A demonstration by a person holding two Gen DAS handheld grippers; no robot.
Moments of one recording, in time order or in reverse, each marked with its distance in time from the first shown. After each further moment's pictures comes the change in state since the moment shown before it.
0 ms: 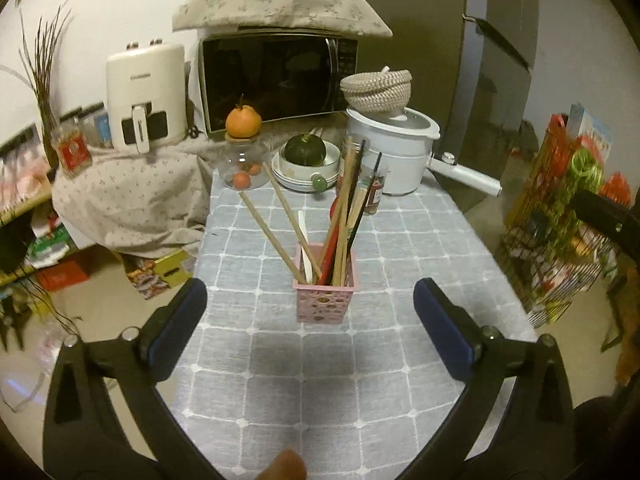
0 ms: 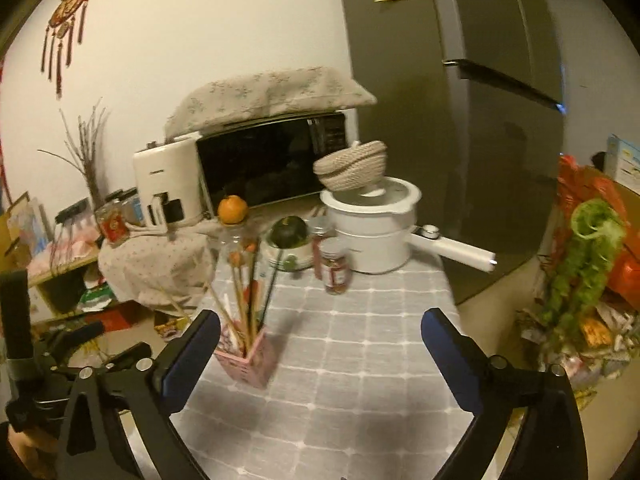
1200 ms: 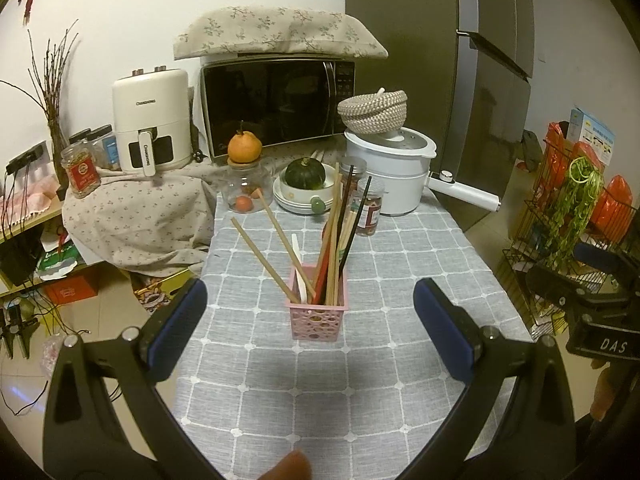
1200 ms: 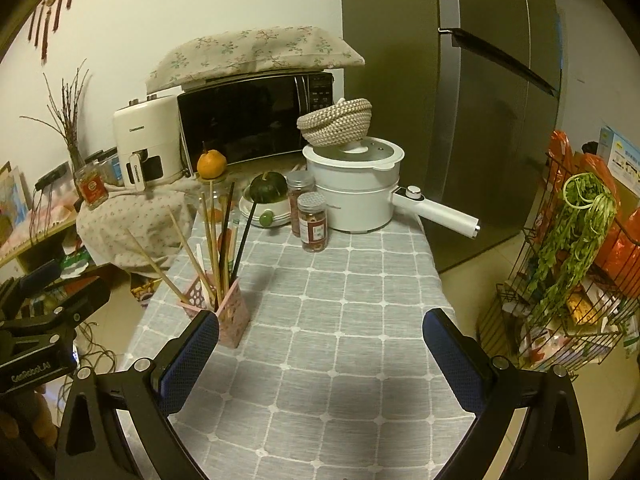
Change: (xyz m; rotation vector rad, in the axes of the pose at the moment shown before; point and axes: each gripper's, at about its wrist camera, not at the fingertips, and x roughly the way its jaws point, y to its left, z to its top) left arm -0.013 -0.021 0.002 0.006 -0.077 0.034; right arm 0.019 -0.004 -0.028 -0.033 0.121 -0.065
